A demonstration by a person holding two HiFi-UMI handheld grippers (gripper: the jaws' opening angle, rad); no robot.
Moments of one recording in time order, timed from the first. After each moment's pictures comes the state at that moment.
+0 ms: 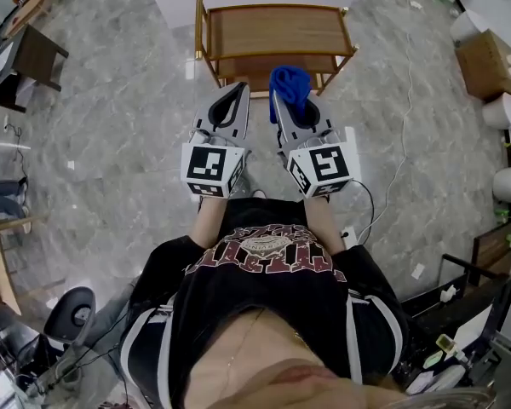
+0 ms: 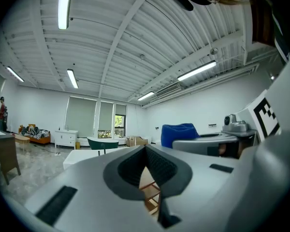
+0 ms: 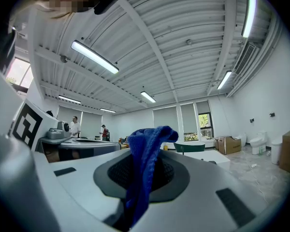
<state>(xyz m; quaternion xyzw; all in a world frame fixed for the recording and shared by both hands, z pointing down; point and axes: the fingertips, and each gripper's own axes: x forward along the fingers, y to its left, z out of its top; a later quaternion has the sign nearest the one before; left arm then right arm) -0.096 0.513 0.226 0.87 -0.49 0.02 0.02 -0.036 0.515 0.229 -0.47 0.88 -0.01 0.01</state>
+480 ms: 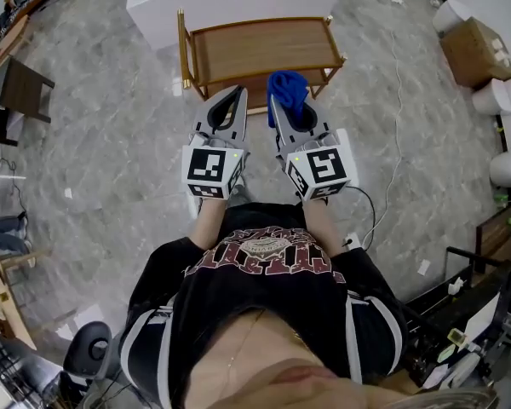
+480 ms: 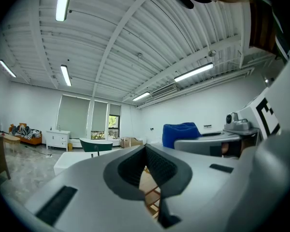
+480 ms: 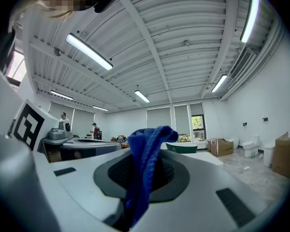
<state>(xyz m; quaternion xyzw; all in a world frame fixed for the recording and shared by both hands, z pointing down) -0.088 0.432 0.228 0.89 -0.46 0.02 0.01 -0.027 0.442 0.229 -0.51 0.86 -0.01 0.00</state>
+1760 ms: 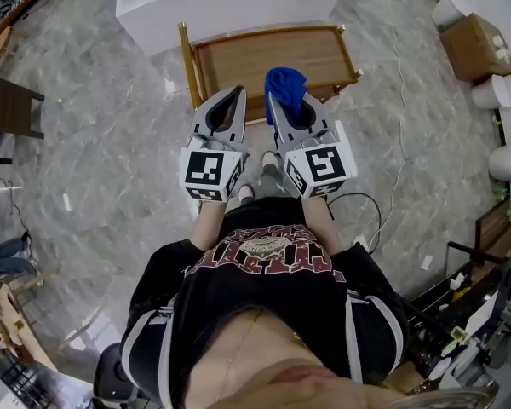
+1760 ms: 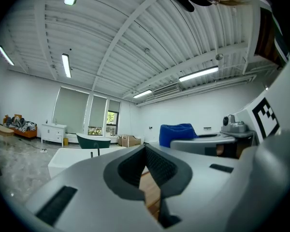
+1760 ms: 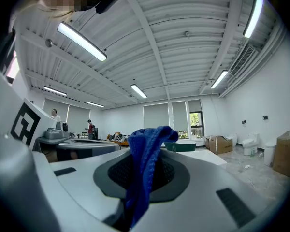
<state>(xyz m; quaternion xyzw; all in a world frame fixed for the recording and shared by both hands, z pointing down) -0.140 0.290 0.242 0.90 -0.44 0.01 0.04 -0.082 0.297 0.242 -0.53 0.85 -0.02 -0.02</state>
